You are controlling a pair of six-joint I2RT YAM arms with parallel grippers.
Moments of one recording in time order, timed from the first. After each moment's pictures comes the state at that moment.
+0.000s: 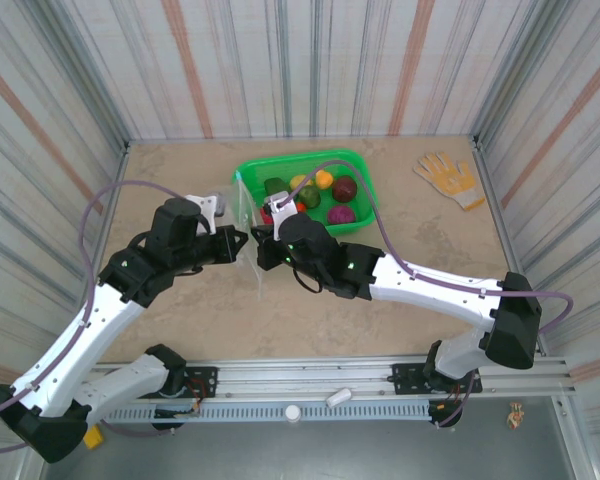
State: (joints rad) left arm -0.58 0.93 1.06 -0.74 0.17 -0.59; right arm 1.14 1.45 1.22 -0.14 0.29 0.50
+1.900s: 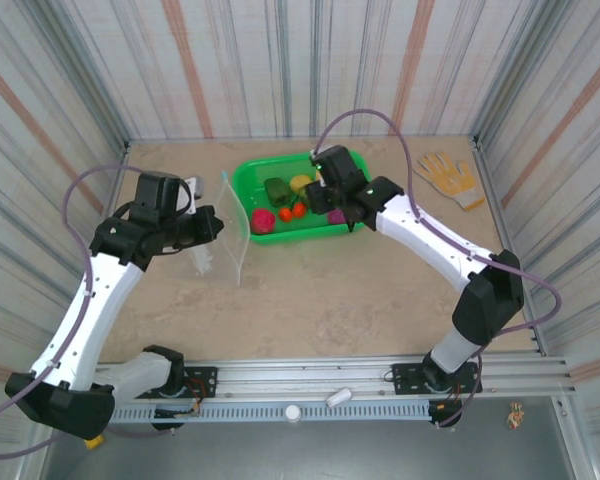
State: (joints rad) left arm -0.31 1.08 1.23 -0.96 0.27 -0.46; right arm 0.67 1.63 1.50 -0.62 0.25 0.20
